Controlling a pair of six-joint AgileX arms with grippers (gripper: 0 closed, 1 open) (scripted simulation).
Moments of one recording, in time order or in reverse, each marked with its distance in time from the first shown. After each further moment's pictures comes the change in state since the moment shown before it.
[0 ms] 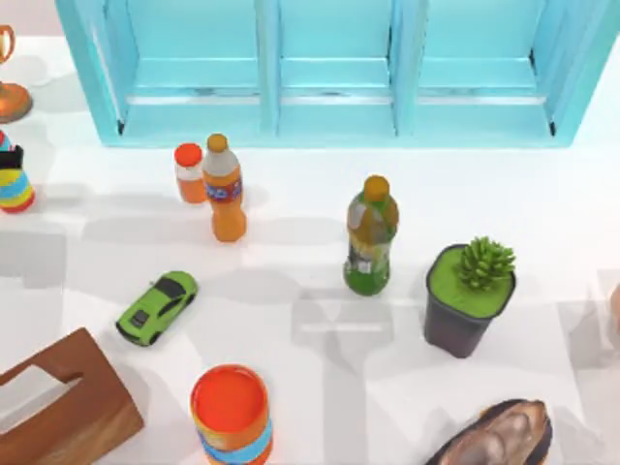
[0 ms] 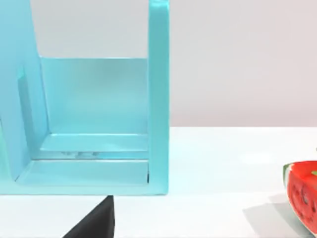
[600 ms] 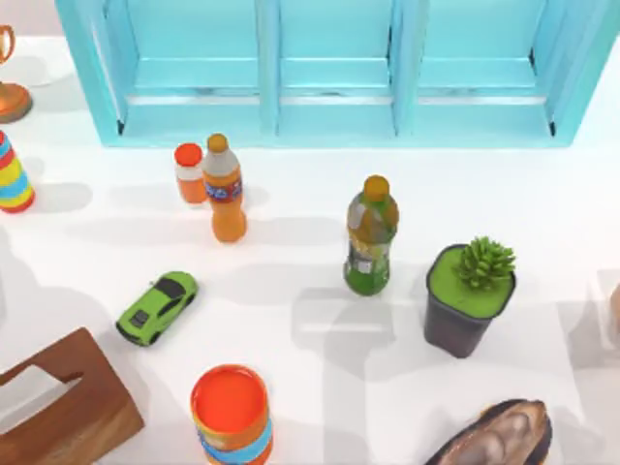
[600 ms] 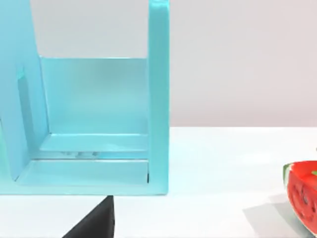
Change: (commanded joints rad) left arm 0.383 0.150 0.340 -0.374 0.073 0.407; right arm 0.000 0.000 0.000 0.000 0.000 0.000
